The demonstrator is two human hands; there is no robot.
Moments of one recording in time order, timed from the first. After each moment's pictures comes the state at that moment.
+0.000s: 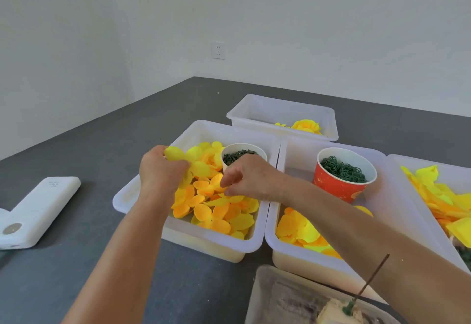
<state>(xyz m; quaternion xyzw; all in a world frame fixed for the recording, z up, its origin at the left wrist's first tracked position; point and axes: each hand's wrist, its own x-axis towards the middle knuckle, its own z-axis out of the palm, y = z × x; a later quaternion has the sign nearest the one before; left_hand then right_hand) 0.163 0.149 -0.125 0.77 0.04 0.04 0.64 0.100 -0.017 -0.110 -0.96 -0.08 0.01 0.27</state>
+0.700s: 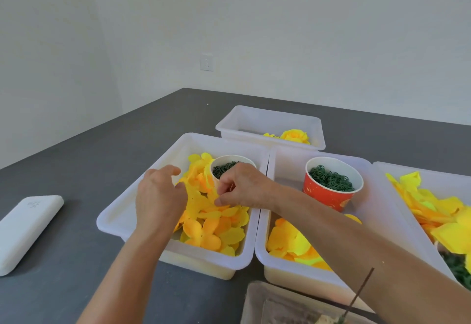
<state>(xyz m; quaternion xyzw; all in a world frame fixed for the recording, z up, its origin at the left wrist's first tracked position) 0.140 0.139 -0.131 0.92 -0.06 0.15 0.36 0.102 -0.023 -0.106 -0.95 -0.05 0.01 0.30</state>
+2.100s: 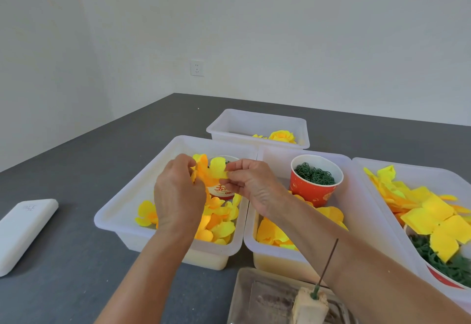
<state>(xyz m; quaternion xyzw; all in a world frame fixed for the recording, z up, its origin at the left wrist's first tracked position) 0.094 0.111 -0.111 0.85 -0.12 0.24 0.46 0.066 -0.019 -0.103 -0.65 0.12 -0.10 0.75</state>
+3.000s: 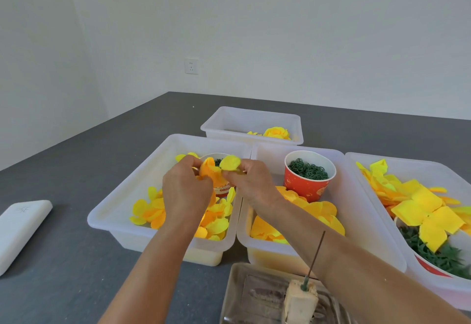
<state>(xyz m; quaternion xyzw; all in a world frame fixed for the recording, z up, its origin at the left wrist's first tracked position) 0.091 0.094 -0.107 0.84 -0.12 0.12 0.51 0.056 -0.022 -0.111 -0.81 0.12 -0.20 0.54</state>
